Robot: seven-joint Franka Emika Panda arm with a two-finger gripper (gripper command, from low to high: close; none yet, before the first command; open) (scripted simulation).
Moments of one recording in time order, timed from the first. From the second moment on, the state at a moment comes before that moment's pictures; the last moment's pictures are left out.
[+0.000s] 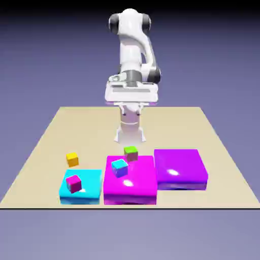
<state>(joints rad) 0.04 -0.56 -0.02 -2.79 0.03 2.99 0.74</state>
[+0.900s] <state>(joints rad) 0.25 0.42 -0.67 -2.42 -0.37 2.17 0.28</state>
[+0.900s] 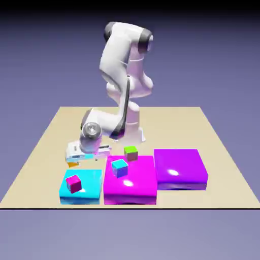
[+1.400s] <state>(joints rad) 0.22 0.56 -0.71 -2.41 -0.48 2.19 0.23</state>
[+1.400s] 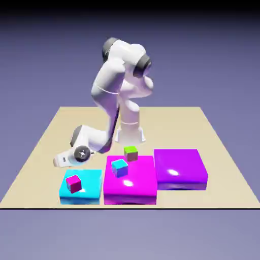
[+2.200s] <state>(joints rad) -0.14 0.22 -0.07 -2.09 0.23 1.42 1.01</state>
